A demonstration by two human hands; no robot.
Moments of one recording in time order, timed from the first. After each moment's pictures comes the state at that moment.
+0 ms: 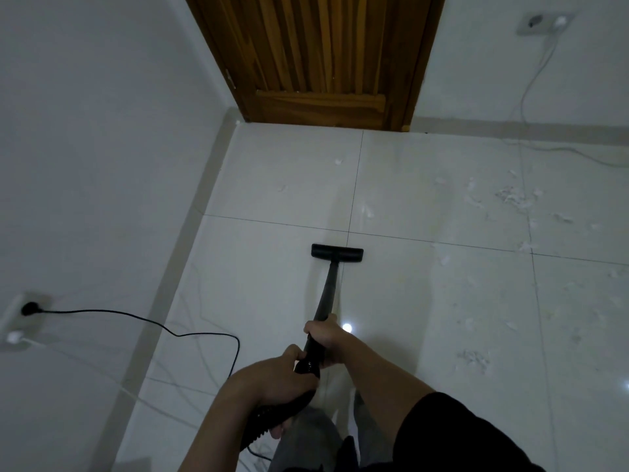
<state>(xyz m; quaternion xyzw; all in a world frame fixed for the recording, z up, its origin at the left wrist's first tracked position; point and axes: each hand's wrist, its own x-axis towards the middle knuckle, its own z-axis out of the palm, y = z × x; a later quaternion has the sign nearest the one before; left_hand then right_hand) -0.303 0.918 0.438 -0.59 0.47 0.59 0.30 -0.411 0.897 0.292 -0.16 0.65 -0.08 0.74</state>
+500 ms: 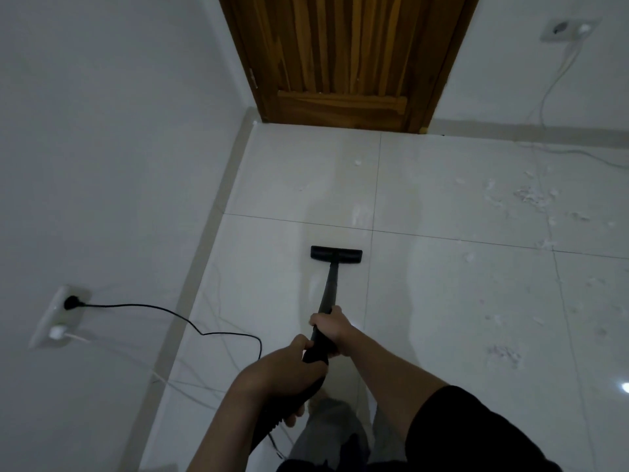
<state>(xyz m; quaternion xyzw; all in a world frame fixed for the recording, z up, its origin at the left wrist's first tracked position) -0.157 0.921 0.442 -0.60 0.48 0.60 0.21 -0.268 0.892 0.297 -0.19 0.67 -0.12 0.71</state>
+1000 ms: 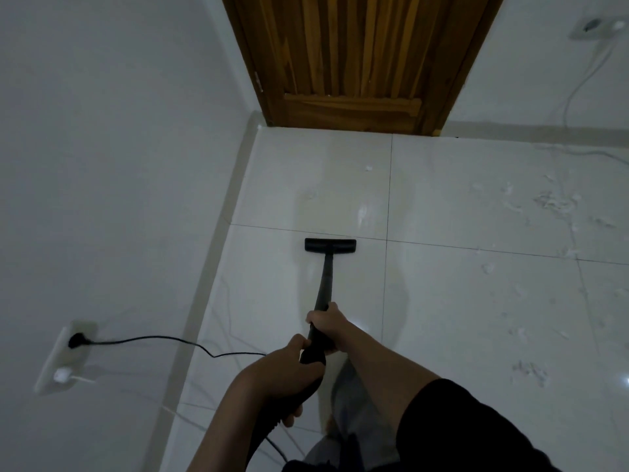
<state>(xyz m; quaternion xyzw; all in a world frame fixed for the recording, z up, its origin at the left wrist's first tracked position) -0.107 0.825 0.423 -0.60 0.49 0.60 0.22 -0.218 0.792 0.278 -0.17 0.67 -0.12 0.71</state>
